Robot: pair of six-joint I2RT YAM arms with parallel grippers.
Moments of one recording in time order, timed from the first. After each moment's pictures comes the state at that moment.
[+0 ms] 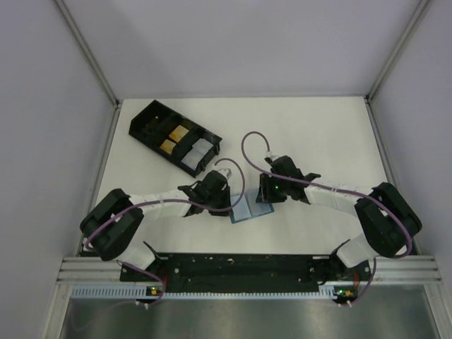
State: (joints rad) left arm -0.80 1.51 0.68 -0.10 0.12 -0.68; right arm 0.64 1.49 0.73 -0.16 -0.16 0.52
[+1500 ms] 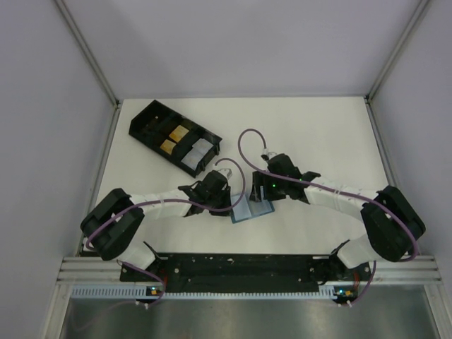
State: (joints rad) left arm -0.80 1.51 0.68 -0.09 0.13 -0.68; right arm 0.68 1.45 0.77 -0.21 -0.12 0.51
